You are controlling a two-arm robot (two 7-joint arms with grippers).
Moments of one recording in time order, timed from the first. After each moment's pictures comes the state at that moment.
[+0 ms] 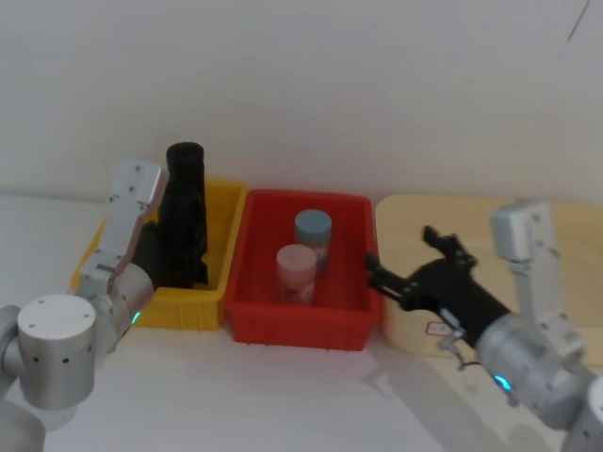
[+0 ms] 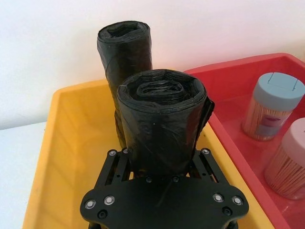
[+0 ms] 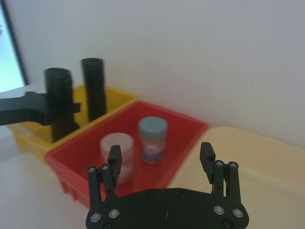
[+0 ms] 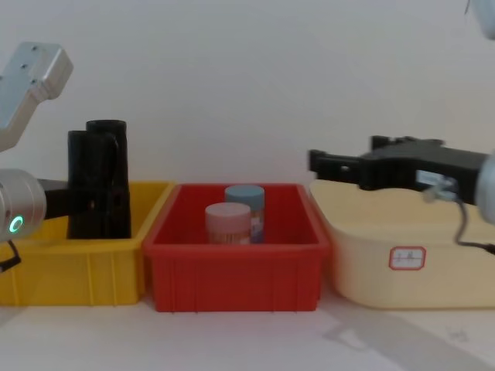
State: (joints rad) left arm -0.38 0.27 0.29 -1.44 -0.27 0.31 0.00; right arm 0.24 0.29 -0.36 -1.63 0.27 0.16 0.25
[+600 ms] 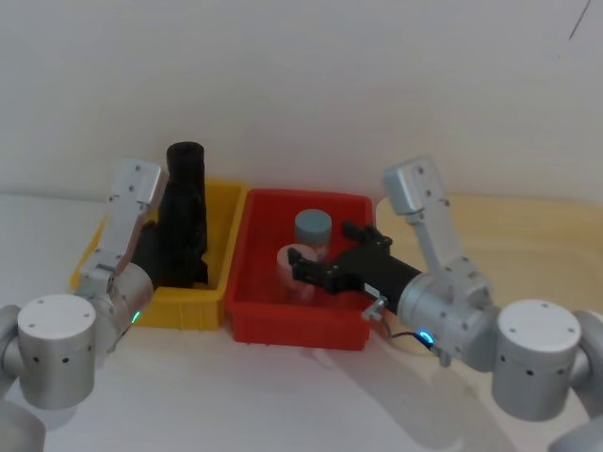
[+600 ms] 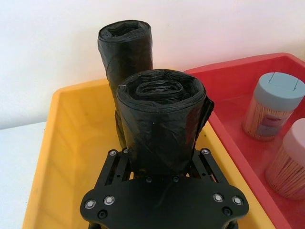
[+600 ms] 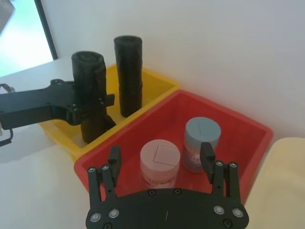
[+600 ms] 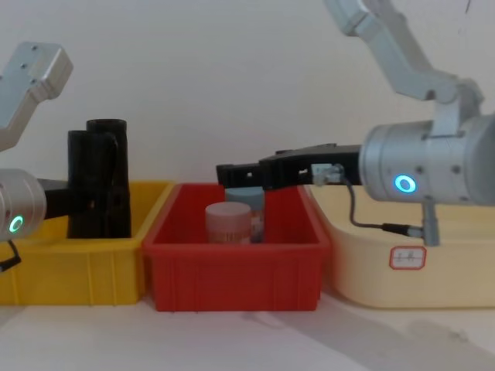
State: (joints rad) left arm -0.38 0.27 0.29 -1.44 -0.27 0.31 0.00; right arm 0.46 0.18 -0.49 -1.47 0.24 0.37 0.32
